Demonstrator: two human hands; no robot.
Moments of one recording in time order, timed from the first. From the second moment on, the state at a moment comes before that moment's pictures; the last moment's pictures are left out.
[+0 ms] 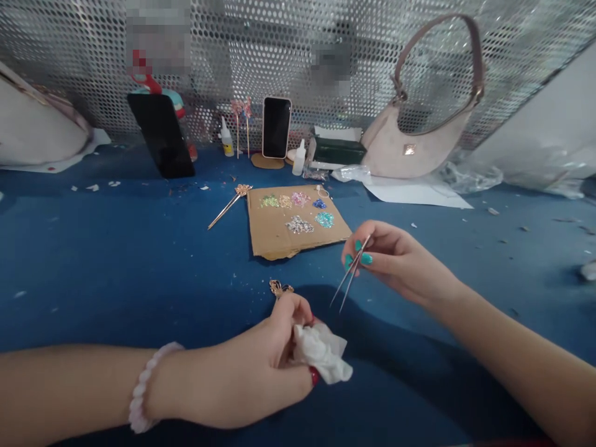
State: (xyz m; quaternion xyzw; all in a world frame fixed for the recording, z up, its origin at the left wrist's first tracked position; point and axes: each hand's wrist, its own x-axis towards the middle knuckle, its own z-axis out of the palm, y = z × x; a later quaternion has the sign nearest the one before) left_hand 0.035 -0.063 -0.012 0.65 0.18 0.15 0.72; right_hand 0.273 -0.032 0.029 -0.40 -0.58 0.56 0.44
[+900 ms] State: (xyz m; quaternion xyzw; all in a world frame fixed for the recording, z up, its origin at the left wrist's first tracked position) left_hand 0.031 -0.061 0.009 0.67 0.20 0.14 0.70; right_hand 0.257 -0.060 0.034 -0.27 -0.71 0.56 0.34
